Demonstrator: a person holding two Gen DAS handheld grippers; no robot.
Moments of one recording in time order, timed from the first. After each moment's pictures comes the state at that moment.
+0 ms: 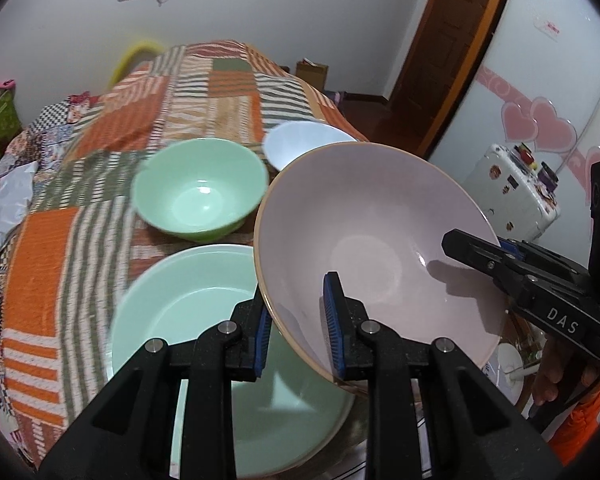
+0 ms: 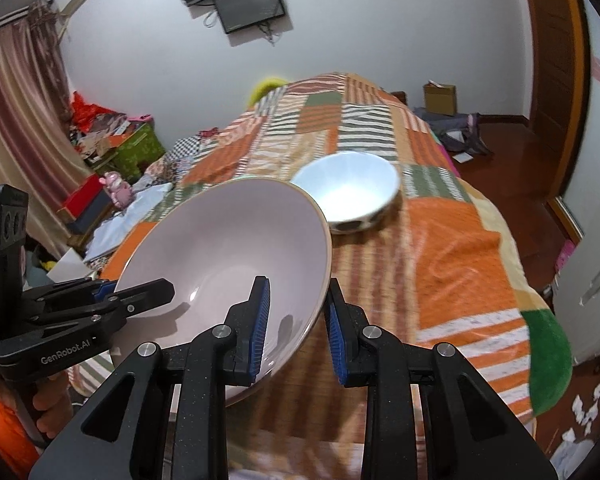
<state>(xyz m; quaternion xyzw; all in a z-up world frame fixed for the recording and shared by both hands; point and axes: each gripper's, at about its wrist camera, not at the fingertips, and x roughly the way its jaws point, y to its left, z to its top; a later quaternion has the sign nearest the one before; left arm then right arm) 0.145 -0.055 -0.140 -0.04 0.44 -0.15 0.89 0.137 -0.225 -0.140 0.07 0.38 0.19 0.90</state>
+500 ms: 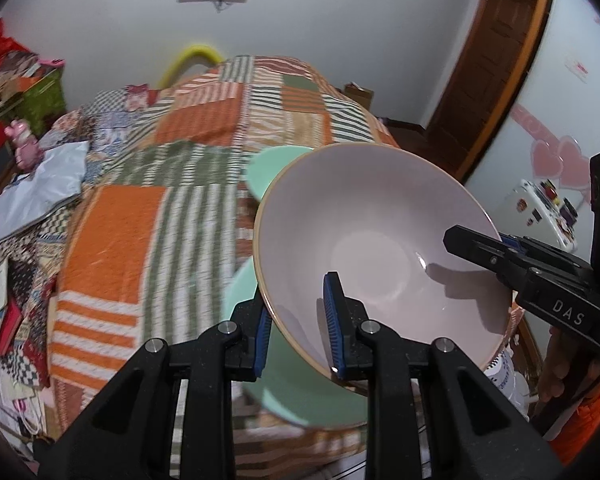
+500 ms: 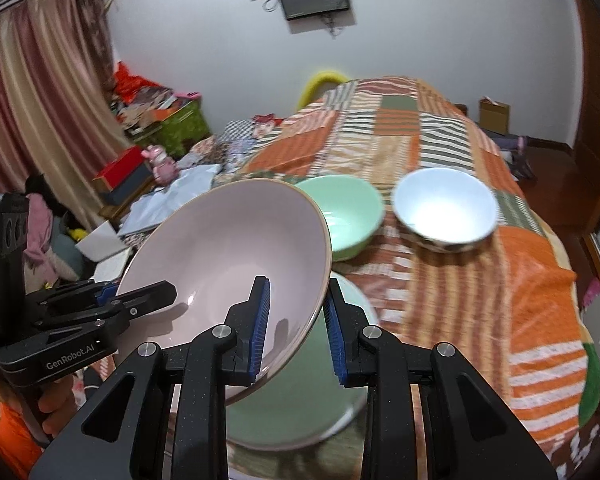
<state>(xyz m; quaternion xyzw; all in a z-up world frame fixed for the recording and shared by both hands) 0.103 0.041 -0.128 -0.08 0.41 -0.07 0.91 0.137 -0.135 -0.132 0.03 0.38 0.26 0.89</state>
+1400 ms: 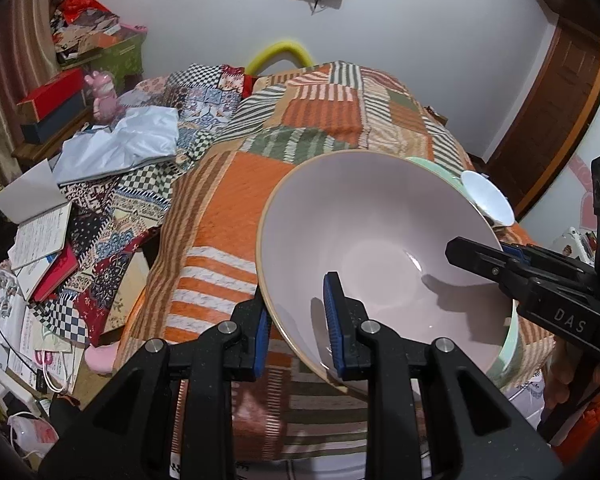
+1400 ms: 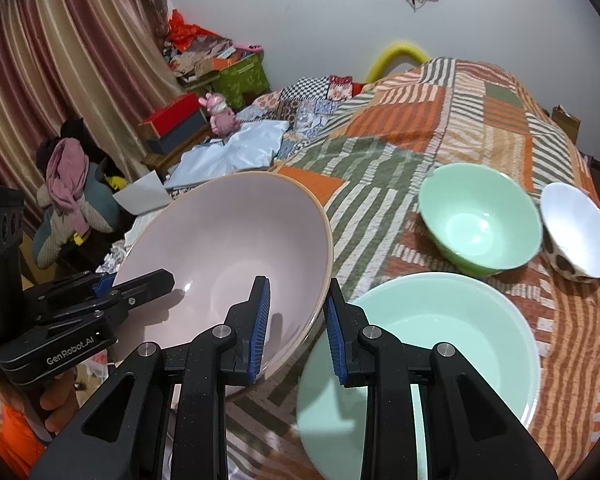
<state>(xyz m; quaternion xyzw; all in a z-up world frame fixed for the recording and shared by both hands) 0.060 0.173 -0.150 -0.13 0.41 0.04 0.90 0.139 -0.006 -0.157 -0.02 0.42 0.35 0.84</state>
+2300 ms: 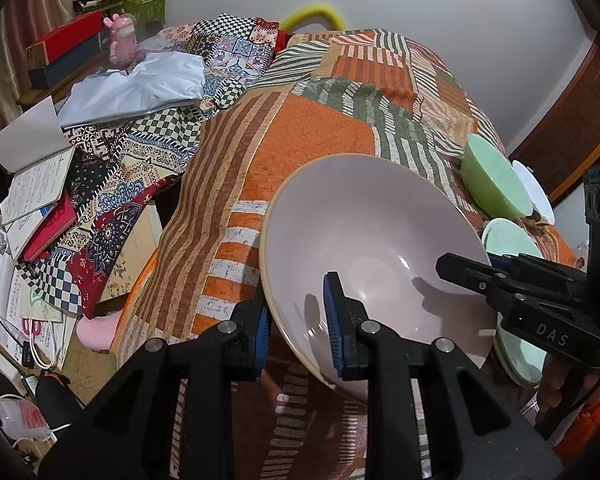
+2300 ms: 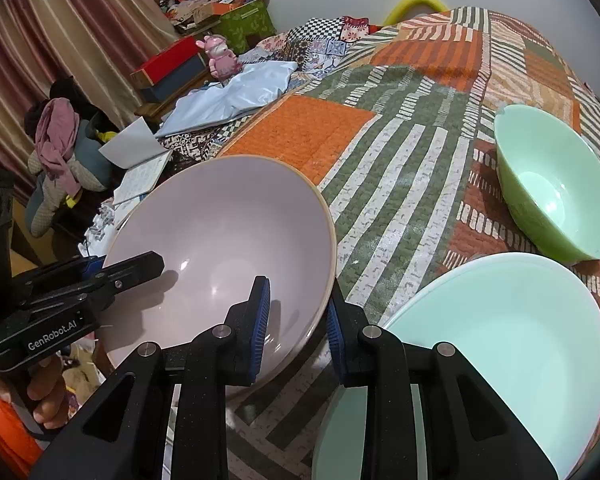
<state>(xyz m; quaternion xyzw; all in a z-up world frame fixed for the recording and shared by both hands) 0.076 0.223 -0.215 -0.18 0.46 0.06 0.87 0.158 0.036 -0.214 -0.06 0.49 0.36 0.79</state>
